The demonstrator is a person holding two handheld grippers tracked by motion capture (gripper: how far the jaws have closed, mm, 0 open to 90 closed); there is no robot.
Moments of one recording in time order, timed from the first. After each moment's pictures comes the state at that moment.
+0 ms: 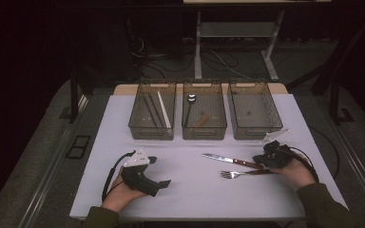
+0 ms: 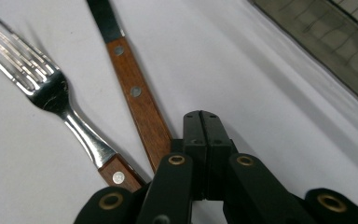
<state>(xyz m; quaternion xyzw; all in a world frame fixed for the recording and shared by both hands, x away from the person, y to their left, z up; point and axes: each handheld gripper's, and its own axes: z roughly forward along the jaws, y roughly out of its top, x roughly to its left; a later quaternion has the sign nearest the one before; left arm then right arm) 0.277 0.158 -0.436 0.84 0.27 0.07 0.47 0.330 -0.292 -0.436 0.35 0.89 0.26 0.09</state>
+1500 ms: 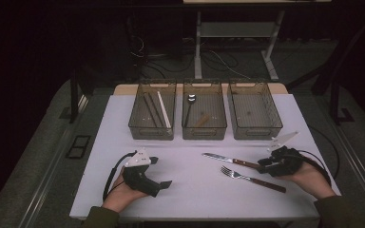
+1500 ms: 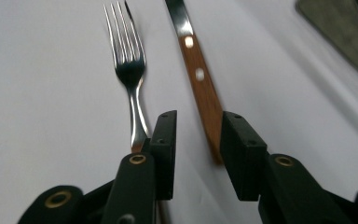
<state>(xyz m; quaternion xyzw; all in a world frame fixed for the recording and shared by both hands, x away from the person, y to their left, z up) 0.278 0.156 -0.437 0.84 0.26 0.06 0.47 0.310 -0.297 -0.412 0.29 0.91 0.29 0.05</state>
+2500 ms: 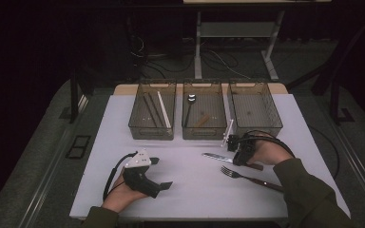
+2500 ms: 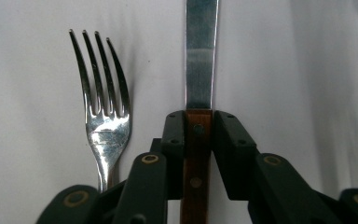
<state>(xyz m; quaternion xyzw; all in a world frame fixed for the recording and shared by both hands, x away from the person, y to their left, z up) 0.277 0.155 -0.437 0.84 0.25 0.06 0.47 0.373 -0.187 -0.419 0.15 0.99 0.05 0.00</state>
